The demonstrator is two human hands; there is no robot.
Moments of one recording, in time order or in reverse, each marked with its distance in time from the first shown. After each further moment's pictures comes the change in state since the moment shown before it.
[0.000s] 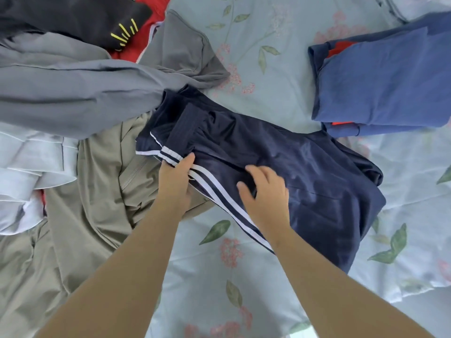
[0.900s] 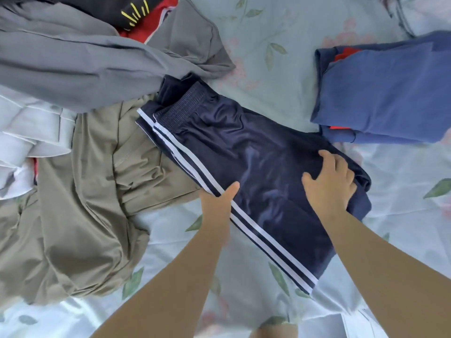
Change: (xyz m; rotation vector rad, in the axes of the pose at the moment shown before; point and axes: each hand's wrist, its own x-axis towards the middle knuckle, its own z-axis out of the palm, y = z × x) left_hand -0.061 -0.087 0.039 0.092 0.087 -0.210; right_hand 0.034 0.085 -0.074 -0.255 0.130 0.287
